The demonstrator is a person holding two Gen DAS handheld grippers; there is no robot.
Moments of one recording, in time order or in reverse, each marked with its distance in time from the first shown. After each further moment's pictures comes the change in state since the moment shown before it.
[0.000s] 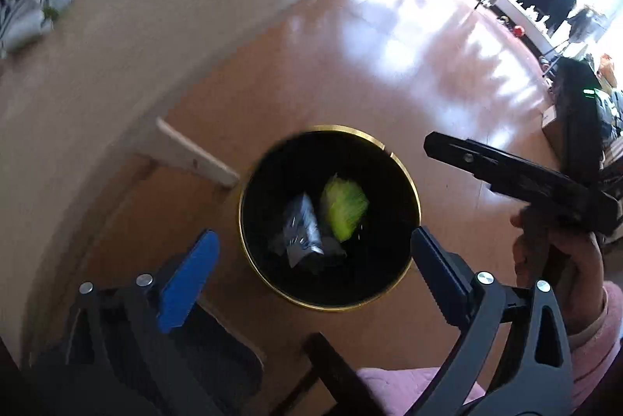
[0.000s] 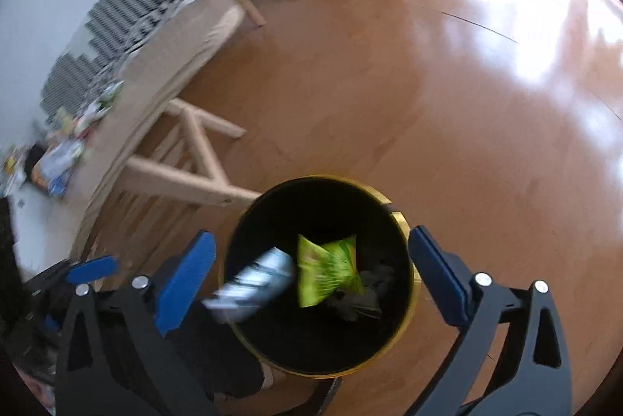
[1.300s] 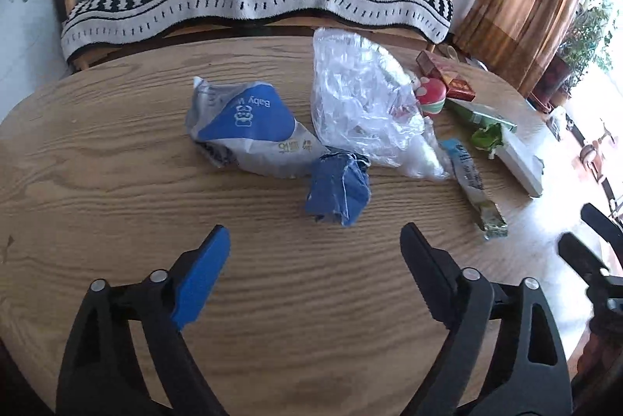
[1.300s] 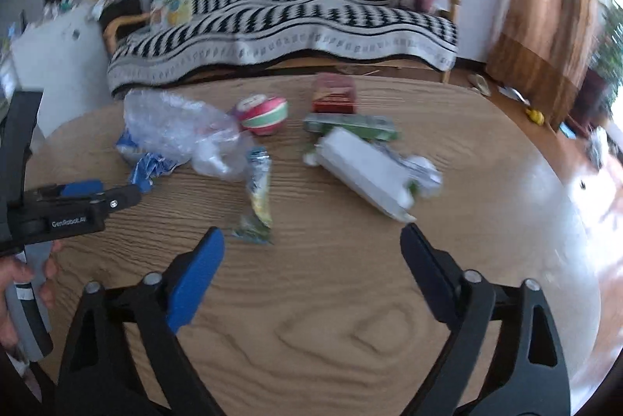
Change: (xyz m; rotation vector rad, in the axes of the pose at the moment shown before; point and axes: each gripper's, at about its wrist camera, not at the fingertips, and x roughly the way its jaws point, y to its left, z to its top) left arm -0.151 0.406 -0.028 -0.636 -0.318 0.418; right arm 0.103 0.463 0.044 -0.797 -0.134 0.124
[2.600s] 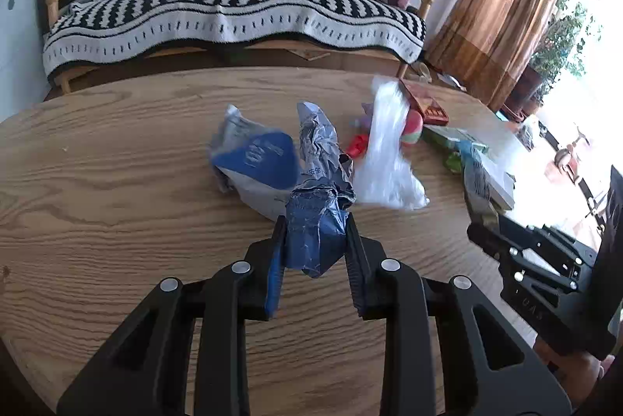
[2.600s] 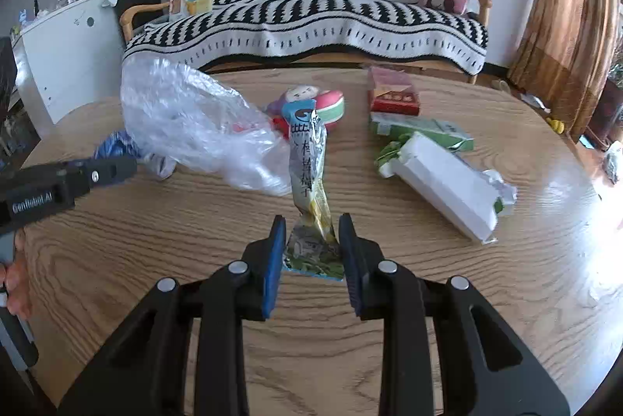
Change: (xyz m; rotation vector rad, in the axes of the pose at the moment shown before) left arm -0.024 0.019 0.010 0.023 -0.089 -0.104; right arm 0.041 0.035 0.013 -0.014 0.008 0.067
